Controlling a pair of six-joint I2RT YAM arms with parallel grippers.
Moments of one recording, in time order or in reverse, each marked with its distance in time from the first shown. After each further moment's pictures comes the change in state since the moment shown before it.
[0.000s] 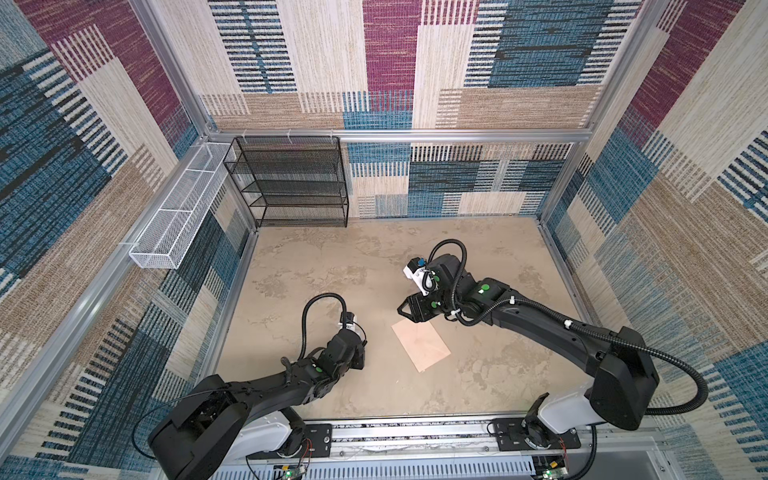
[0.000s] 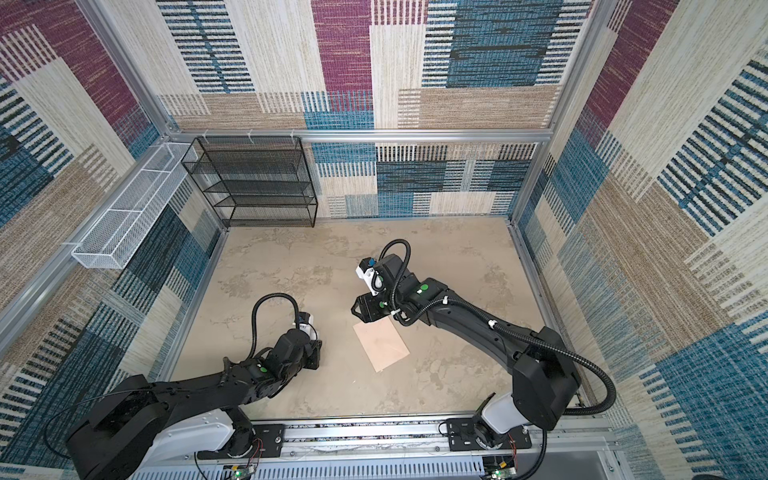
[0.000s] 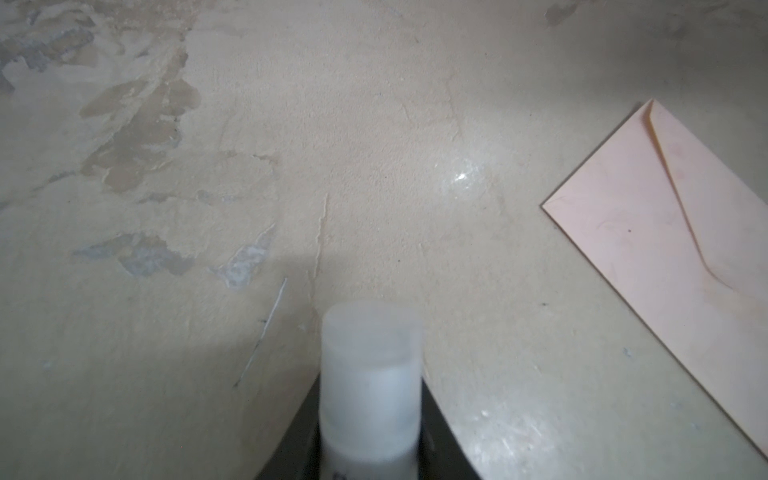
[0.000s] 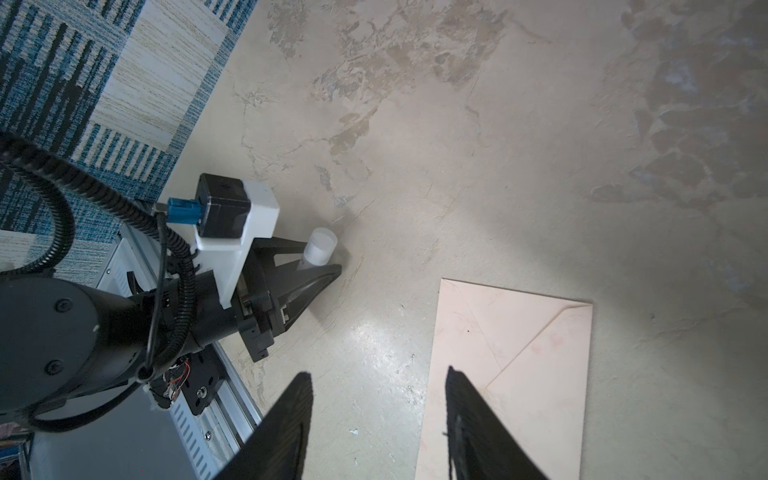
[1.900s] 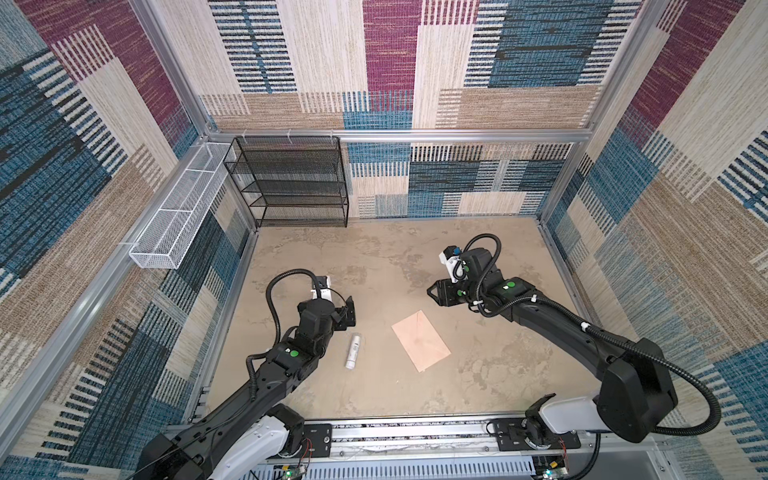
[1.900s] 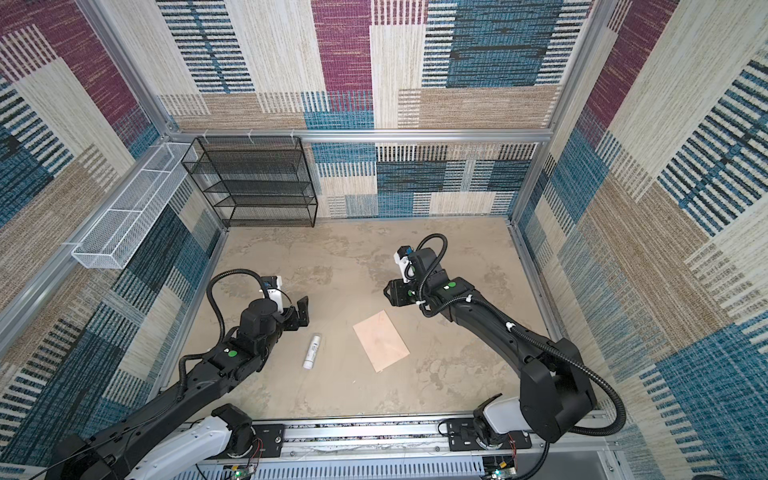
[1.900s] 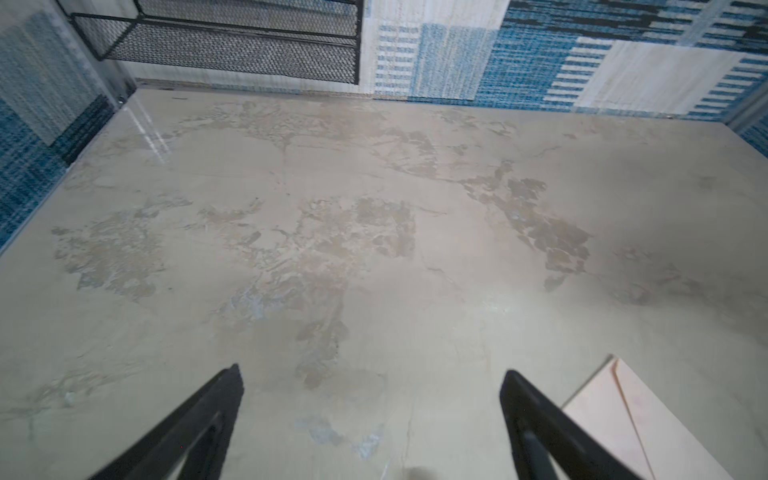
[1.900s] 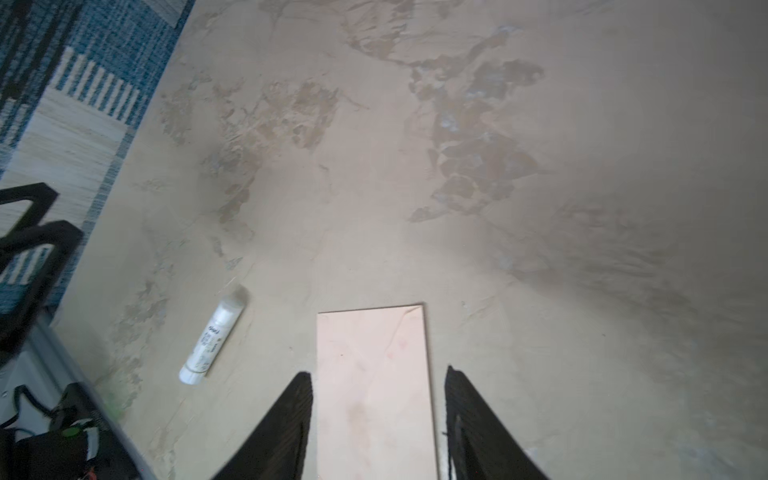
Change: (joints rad) left arm 0.261 -0.249 0.240 -0.174 -0.111 0.180; right arm -0.251 -0.113 -0.195 0.140 0.141 -0.039
